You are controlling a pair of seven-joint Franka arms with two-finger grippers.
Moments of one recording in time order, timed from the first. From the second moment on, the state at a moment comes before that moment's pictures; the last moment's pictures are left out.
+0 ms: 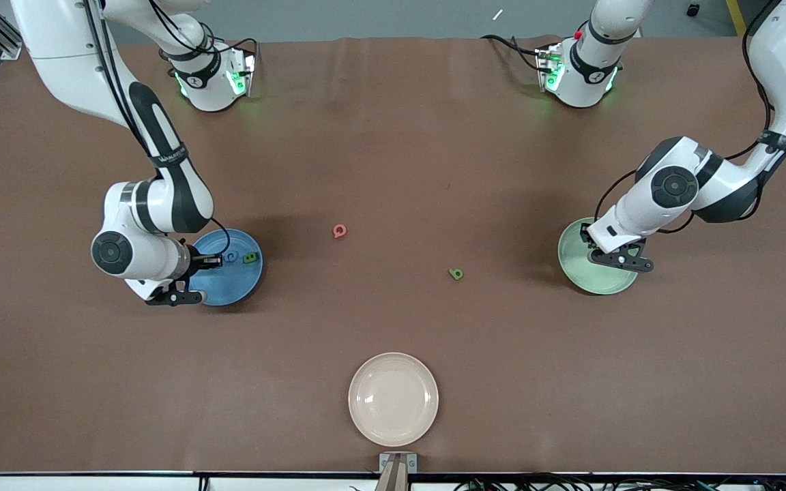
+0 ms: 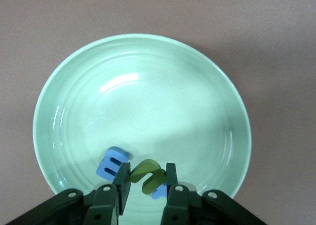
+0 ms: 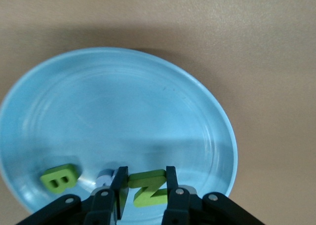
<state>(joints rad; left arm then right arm) 1.04 0.65 -1.14 -2.26 0.91 2.26 -0.47 0.21 0.51 -0.10 -1.97 0.12 2.23 0.00</state>
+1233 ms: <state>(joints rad) 0.94 0.72 -1.01 -2.24 1.00 2.38 -0.47 0.46 0.47 -0.07 -1.93 0.17 2.18 0.55</state>
